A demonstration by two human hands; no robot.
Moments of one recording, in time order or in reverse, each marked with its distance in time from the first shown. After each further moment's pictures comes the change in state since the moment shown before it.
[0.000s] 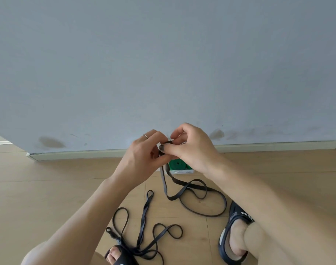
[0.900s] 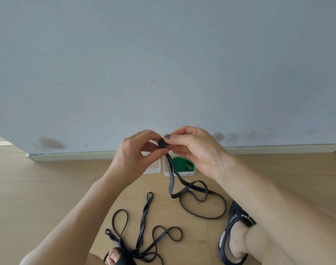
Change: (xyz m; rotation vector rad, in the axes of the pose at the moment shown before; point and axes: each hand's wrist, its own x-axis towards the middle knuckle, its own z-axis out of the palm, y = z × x) left_hand -0.003 0.001 -0.018 -0.132 0.071 -0.095; right_hand 0.005 -0.001 -0.005 0.530 -0.181 0.106
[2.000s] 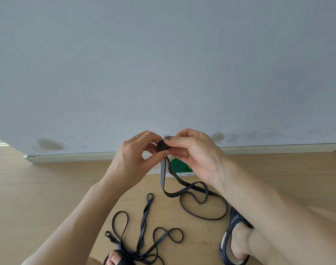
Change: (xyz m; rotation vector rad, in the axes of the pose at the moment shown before) left_hand -0.001 0.001 -0.005 0.127 -0.011 0.134; right_hand -0.006 0.005 0.007 0.168 0.022 0.027
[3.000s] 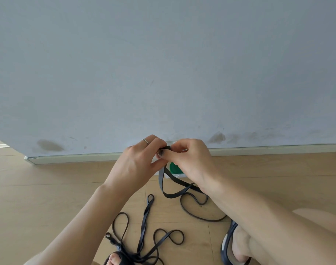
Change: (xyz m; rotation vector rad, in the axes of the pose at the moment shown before) left_hand -0.002 -0.013 0.010 0.296 -0.014 0.166; right_hand 0.000 0.017 0.010 -0.522 0.161 -0.124
